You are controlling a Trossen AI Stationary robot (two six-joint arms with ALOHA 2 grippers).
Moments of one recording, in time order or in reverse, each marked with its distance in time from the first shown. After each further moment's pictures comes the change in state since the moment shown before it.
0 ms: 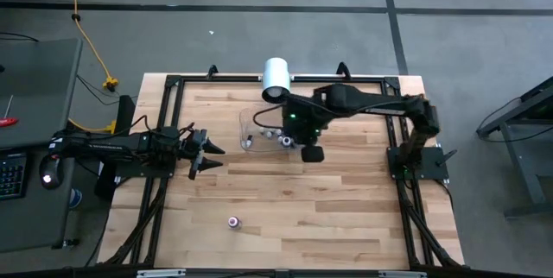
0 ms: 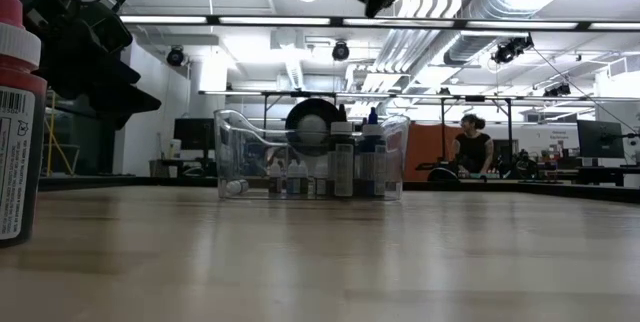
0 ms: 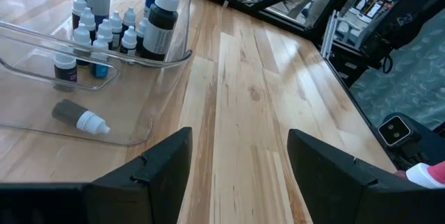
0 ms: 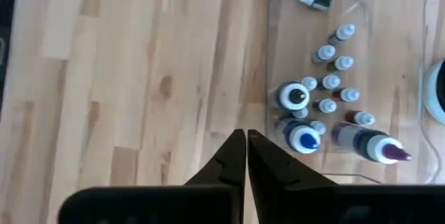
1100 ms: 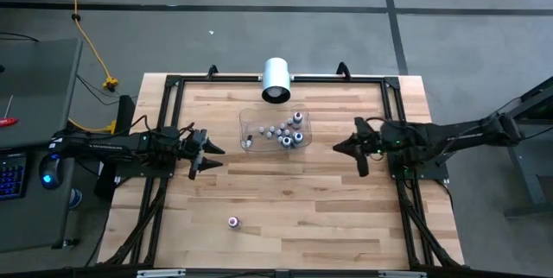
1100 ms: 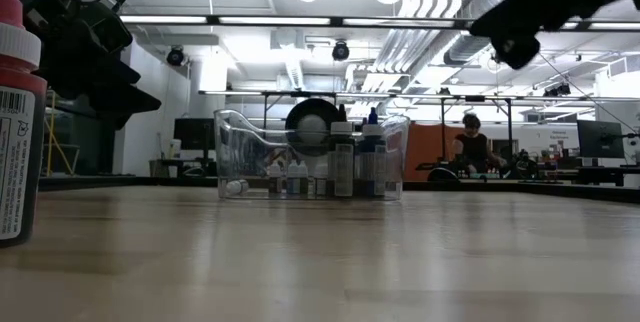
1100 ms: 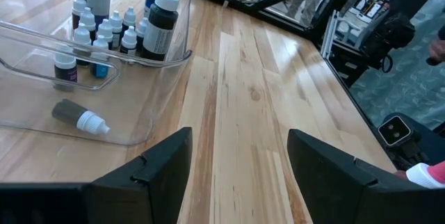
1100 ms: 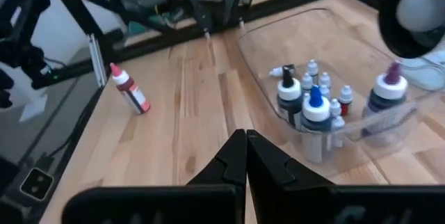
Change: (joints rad) left arm 0.000 0.000 0.000 0.000 0.000 0.000; right arm 0.138 -1.148 -1.475 1.185 0.194 0.477
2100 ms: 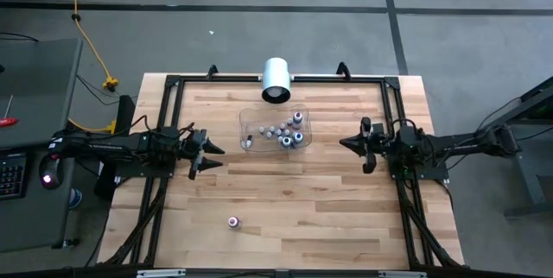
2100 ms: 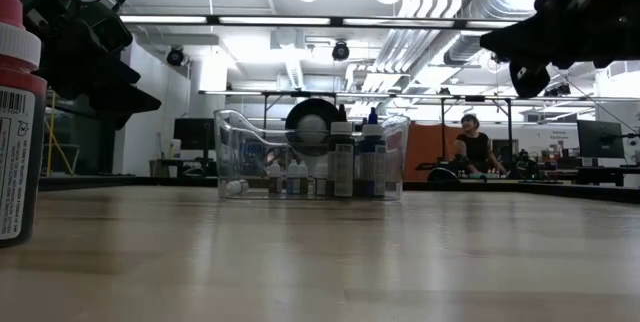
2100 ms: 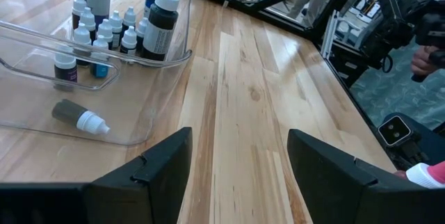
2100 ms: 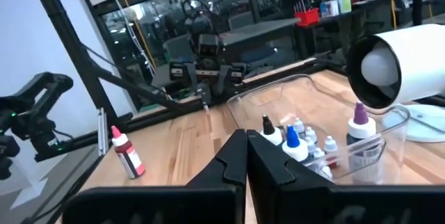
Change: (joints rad) left arm 0.000 0.000 0.000 0.000 0.000 0.000; right arm -0.064 -0.271 -0.396 0.487 0.027 -0.033
